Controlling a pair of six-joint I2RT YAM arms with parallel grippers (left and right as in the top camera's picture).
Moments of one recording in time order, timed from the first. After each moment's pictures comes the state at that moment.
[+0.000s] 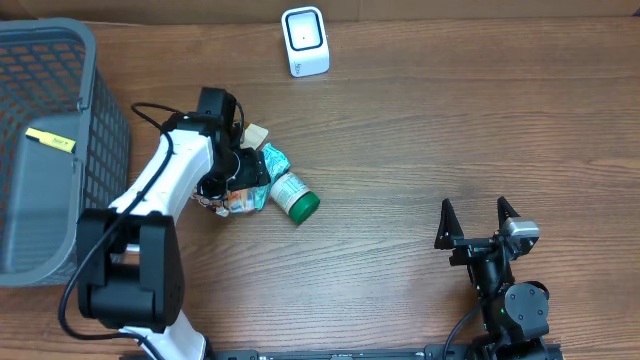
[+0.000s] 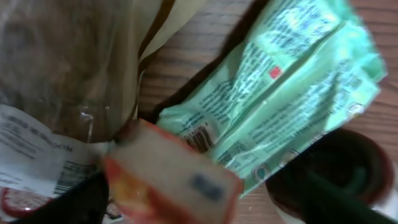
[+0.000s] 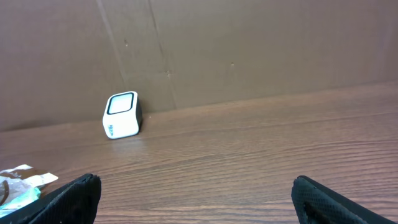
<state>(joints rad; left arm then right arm) -0.13 1.85 1.26 -0.89 0.14 -0.32 0.23 0.03 0.02 -0.02 0.14 0.19</state>
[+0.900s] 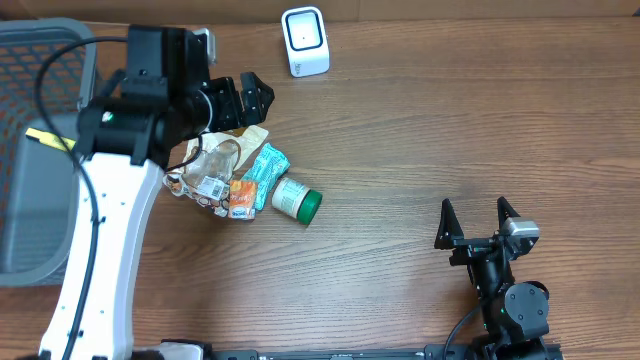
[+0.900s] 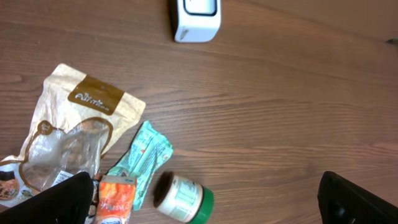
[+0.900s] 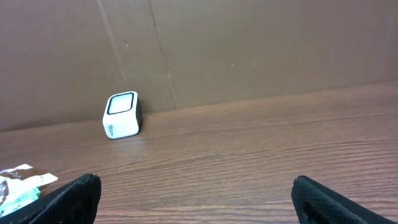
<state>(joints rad) -0.13 1.50 1.66 -1.03 0.25 -0.35 0.23 0.03 0.02 -0.02 0.15 0.19</state>
